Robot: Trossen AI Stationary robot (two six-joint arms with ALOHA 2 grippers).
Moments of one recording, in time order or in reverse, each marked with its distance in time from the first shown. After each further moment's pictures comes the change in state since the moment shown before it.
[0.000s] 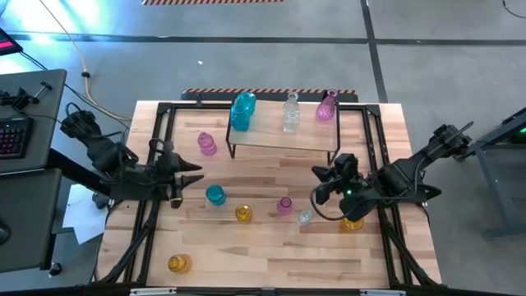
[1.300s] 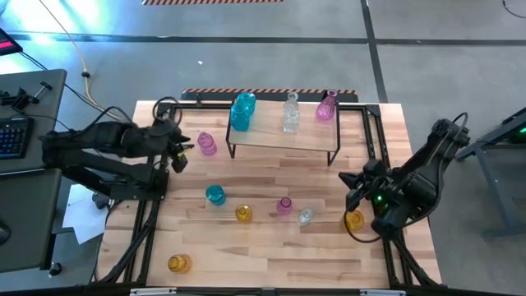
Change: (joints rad) left arm 0.640 -0.128 -0.030 -0.226 0.361 0.205; right arm 0.279 -0.065 0.000 -0.529 0.061 0.488
